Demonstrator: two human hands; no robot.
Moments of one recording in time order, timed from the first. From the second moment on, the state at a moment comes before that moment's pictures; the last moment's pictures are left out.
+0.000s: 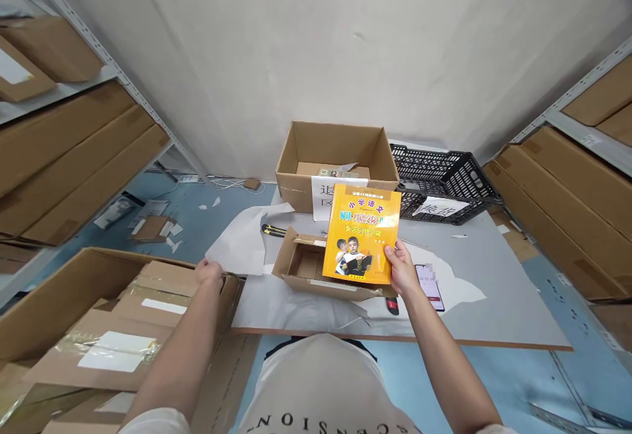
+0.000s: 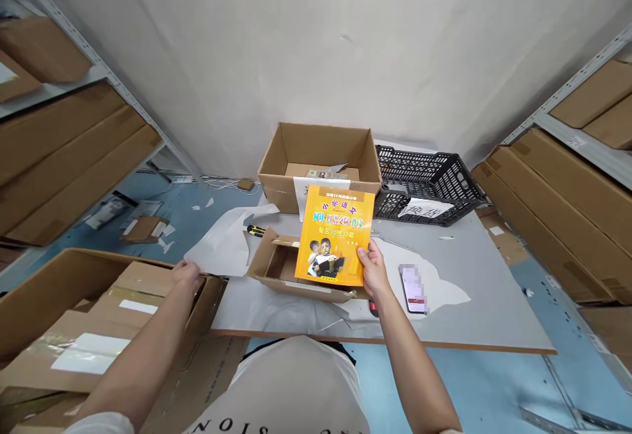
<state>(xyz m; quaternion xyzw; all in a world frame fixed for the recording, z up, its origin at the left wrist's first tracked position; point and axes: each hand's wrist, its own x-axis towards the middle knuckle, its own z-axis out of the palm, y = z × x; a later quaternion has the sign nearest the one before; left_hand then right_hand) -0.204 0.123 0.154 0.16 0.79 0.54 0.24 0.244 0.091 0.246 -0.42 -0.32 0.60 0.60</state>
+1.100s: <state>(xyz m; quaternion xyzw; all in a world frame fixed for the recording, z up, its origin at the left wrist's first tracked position) -0.014 0.103 0.279 0.22 0.27 0.47 0.81 0.217 0.095 0.276 -0.51 -0.52 0.48 0.48</state>
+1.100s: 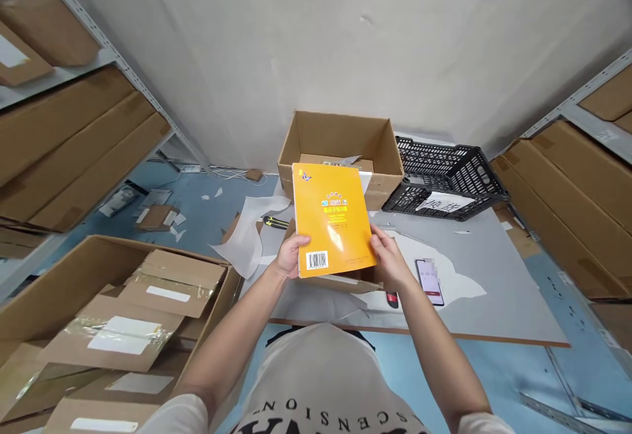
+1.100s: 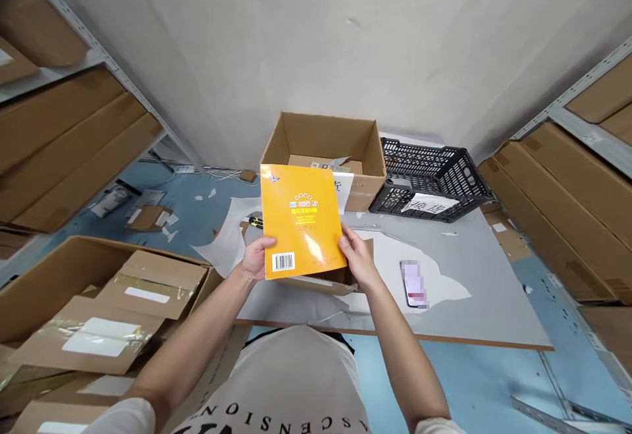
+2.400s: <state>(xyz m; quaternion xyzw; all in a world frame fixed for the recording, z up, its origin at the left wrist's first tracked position) 0.059 0.058 0.288 0.44 0.26 0.53 0.68 0.183 0.046 0.277 -0.52 -0.66 0.21 0.51</state>
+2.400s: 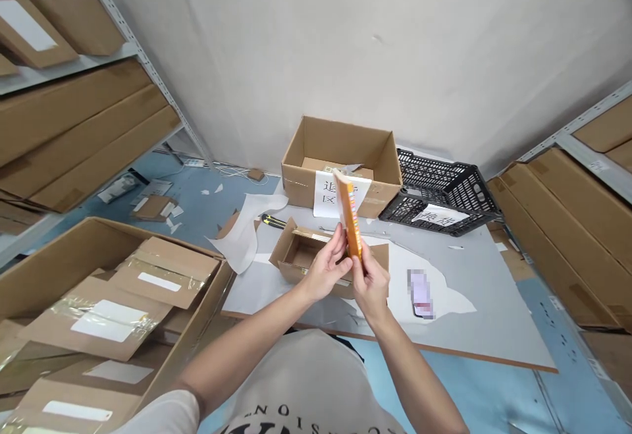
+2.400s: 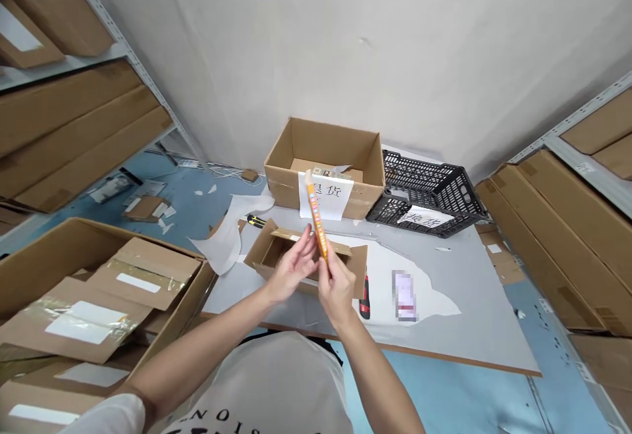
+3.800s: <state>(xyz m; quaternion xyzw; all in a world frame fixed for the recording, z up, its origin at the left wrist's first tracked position) -0.016 0.130 0.272 0.42 0.35 0.41 0.73 0.219 0.096 0.257 -0.42 -0.37 0.62 0.55</state>
